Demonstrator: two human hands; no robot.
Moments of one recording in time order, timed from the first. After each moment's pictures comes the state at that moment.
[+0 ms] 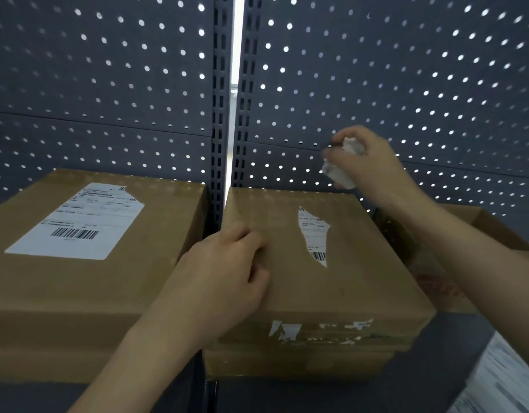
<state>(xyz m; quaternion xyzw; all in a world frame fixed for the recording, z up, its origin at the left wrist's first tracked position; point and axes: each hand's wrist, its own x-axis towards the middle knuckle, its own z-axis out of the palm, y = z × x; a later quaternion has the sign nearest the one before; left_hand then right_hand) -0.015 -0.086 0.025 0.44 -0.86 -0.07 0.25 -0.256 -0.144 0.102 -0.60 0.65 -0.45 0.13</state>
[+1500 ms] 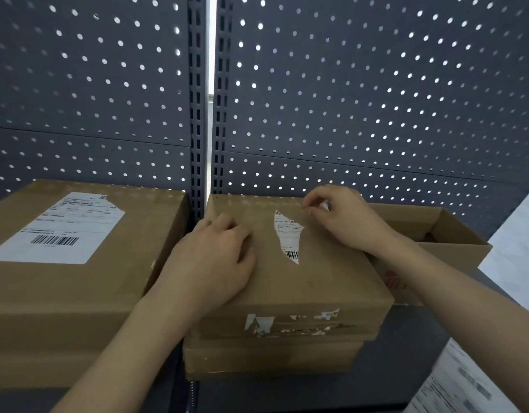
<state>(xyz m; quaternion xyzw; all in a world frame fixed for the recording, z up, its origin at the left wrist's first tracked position) -0.036 -0.100 0.031 0.47 -0.85 -0.05 0.22 -0.282 -0.112 0.063 -0.71 0.65 -0.27 0.04</state>
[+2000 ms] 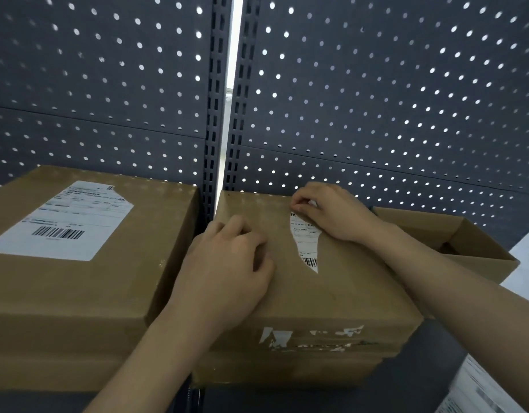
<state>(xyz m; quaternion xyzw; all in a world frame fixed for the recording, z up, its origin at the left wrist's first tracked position) -0.036 -0.098 0.018 0.47 -0.83 -0.08 0.29 -0.264 -0.163 0.055 -0.79 0.60 -0.14 -0.02</state>
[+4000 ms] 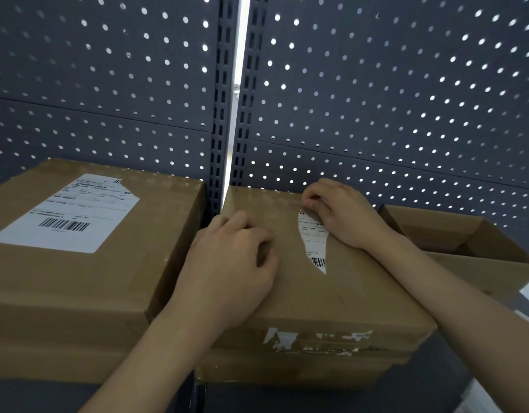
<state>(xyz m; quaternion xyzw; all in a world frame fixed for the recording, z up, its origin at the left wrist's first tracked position) -0.037 -0.098 0.017 0.49 -0.82 -0.07 0.30 -0.270 -0.165 0.040 -0.78 0.59 -0.20 -0.03</state>
